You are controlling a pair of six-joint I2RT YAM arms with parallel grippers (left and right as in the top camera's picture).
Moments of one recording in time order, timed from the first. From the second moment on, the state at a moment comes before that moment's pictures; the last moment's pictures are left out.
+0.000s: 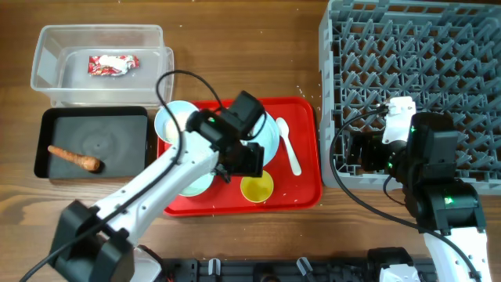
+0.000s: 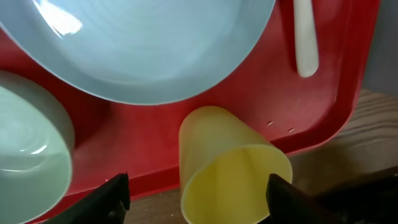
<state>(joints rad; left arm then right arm) -0.67 1.59 1.19 -1.04 0.17 -0.56 0.06 0.89 0.86 -0.75 -0.14 0.02</state>
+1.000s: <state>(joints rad) -0.27 1.73 1.39 -0.64 1.05 -0.51 0.07 1.14 0.87 -0.42 -0.88 -0.12</state>
